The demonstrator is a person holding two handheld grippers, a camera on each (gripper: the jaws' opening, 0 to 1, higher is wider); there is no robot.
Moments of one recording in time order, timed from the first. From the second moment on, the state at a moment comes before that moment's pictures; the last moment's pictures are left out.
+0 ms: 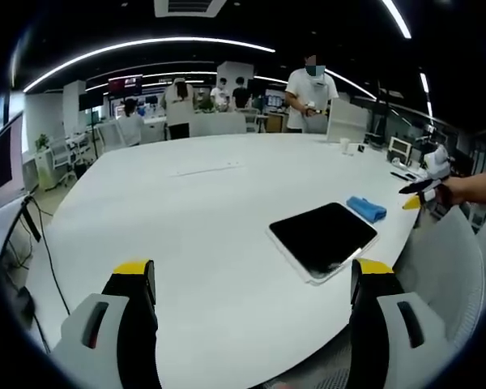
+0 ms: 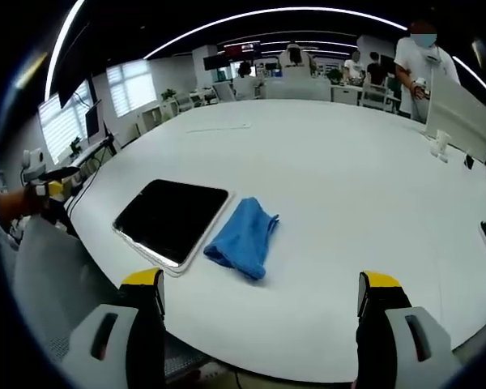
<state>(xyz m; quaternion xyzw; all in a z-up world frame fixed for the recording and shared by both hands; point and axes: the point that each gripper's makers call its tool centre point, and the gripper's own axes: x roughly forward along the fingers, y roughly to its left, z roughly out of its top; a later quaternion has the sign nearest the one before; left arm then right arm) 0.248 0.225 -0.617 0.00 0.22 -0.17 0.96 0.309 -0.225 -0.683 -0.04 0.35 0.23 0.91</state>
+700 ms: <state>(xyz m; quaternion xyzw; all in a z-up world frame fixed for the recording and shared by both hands) 0.238 0.194 -0.628 -0.01 0.22 -0.20 0.95 0.358 -0.166 -0.665 -0.06 0.36 0.28 0.89</state>
